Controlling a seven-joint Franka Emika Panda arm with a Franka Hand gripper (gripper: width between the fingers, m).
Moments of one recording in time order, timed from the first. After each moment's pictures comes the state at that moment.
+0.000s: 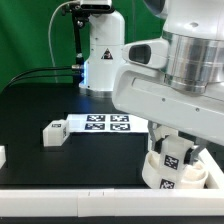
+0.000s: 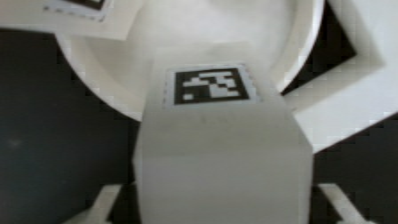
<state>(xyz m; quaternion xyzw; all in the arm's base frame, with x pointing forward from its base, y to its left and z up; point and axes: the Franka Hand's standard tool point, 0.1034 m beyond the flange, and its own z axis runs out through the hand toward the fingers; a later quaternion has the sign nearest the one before) 0.658 0.068 0.077 0.95 -0.32 0.00 0.06</state>
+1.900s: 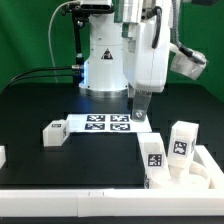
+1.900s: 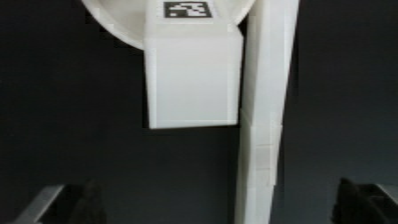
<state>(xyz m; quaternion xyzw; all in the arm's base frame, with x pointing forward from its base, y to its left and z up) 0.620 0.021 0.125 0.70 -0.71 0.09 -0.01</state>
